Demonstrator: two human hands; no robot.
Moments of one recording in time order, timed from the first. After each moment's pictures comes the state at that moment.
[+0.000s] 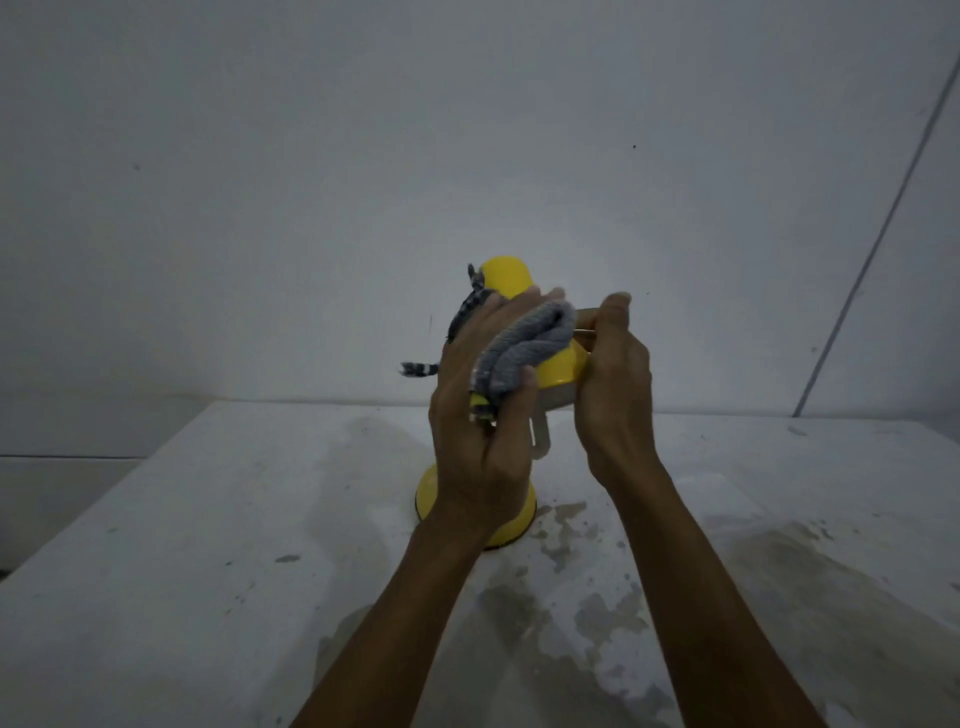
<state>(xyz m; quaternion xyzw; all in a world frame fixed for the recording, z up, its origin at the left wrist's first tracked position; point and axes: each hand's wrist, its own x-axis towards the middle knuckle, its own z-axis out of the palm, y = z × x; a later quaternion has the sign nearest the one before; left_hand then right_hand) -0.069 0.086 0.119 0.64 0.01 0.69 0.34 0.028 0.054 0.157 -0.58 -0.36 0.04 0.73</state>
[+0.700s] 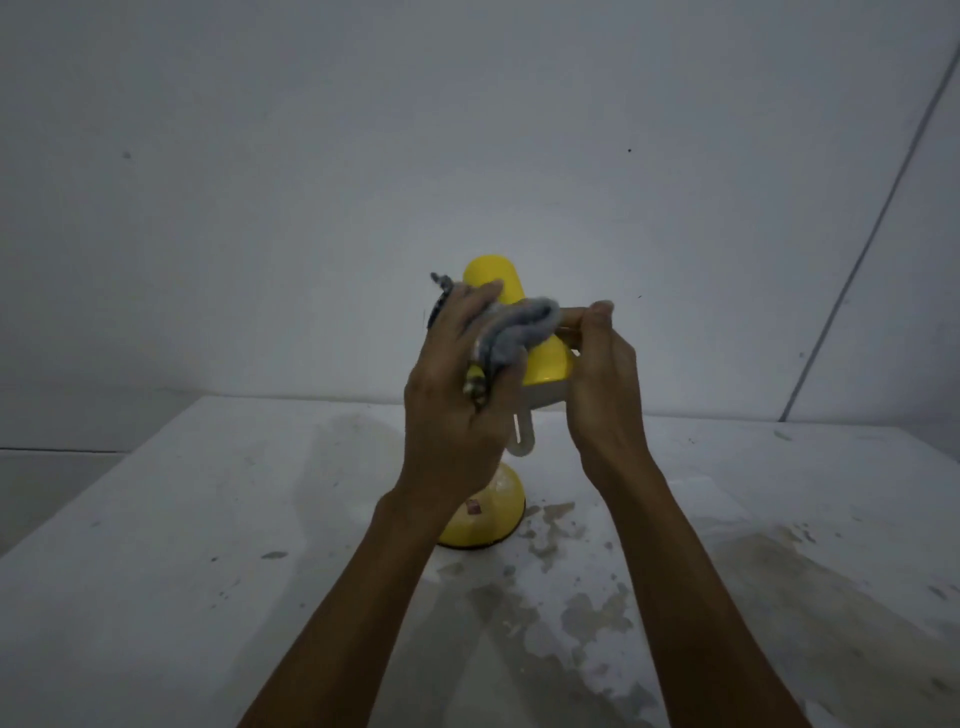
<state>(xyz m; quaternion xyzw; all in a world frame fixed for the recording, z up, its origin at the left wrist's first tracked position) -0.076 0.110 0.126 0.72 0.09 0.64 0.25 0.029 0.052 0.155 -0.57 -0.40 0.06 0.72</state>
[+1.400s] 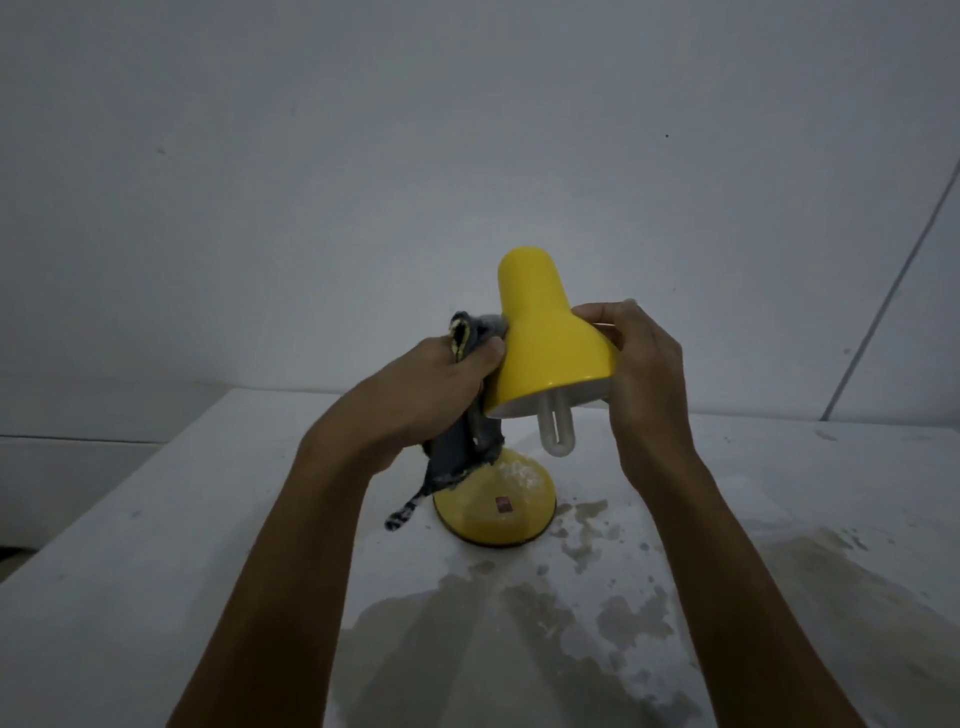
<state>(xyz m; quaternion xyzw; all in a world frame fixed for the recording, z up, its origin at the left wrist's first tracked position) -0.139 0.118 0.178 0.80 0.34 0.26 0.43 0.033 0.057 0.155 -0.58 -0.37 0.08 0.72</state>
